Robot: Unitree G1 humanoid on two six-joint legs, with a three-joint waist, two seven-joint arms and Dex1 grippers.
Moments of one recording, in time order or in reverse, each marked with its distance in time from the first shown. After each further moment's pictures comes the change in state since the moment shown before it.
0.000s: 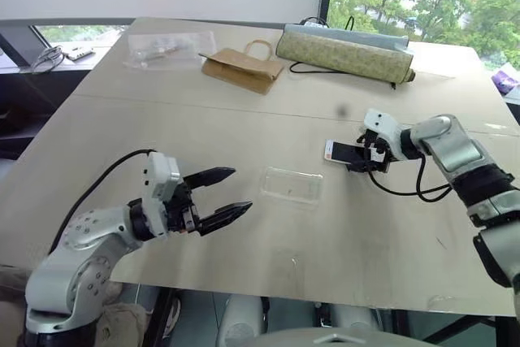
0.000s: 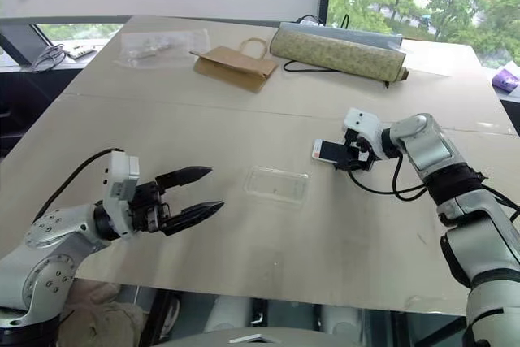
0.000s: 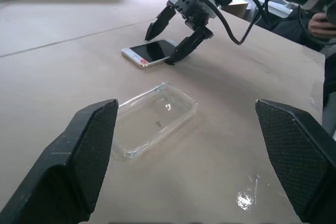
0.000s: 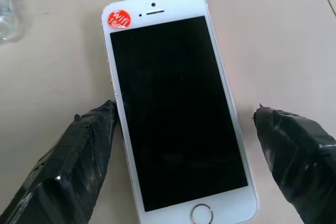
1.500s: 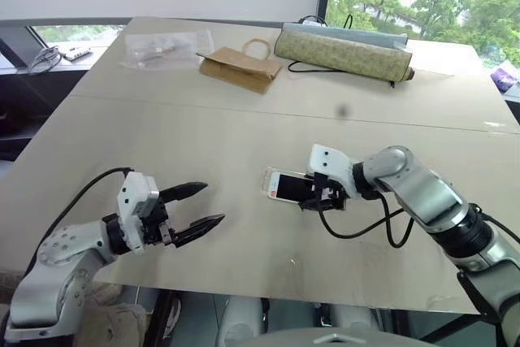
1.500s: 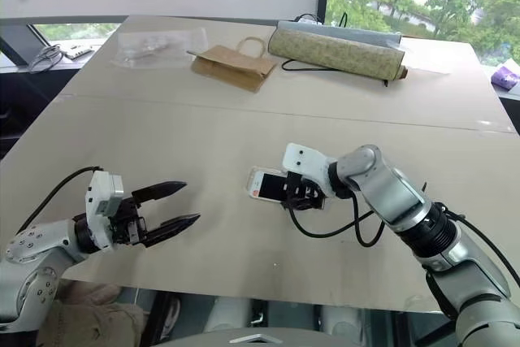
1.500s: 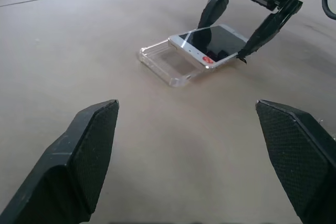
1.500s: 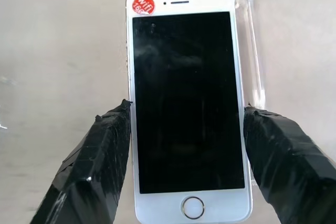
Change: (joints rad) left arm 0.108 0.080 -0.003 0.222 0.102 -0.254 -0.078; right arm 0.243 0.076 0.135 -0.961 0.010 0.553 -0.156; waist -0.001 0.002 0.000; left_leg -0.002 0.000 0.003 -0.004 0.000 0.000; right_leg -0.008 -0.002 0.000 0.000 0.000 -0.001
